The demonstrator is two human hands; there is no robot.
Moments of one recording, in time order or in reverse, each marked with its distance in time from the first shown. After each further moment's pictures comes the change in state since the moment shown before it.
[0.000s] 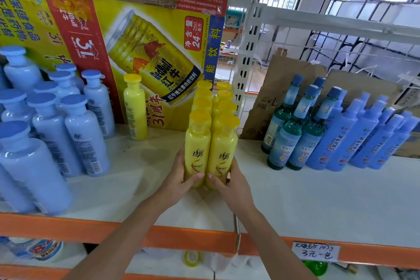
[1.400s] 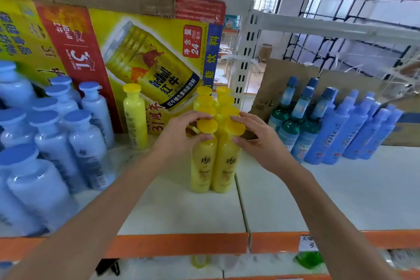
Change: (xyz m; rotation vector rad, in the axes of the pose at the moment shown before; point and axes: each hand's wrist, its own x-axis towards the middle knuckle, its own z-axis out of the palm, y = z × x) left_hand 0.046 0.133 -0.043 0.337 -0.024 0.139; right_hand 0.028 -0.099 -0.076 -0.317 -0.041 -0.251
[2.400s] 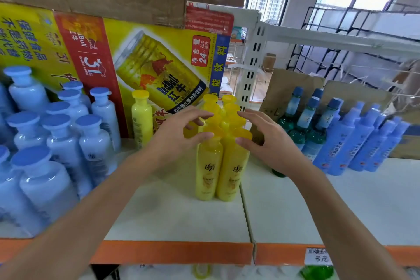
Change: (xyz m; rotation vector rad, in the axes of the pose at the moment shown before) left_hand -0.001 0.011 -0.026 0.059 -0.034 0.098; right_hand 0.007 -0.018 -0.014 -0.213 0.018 -0.054
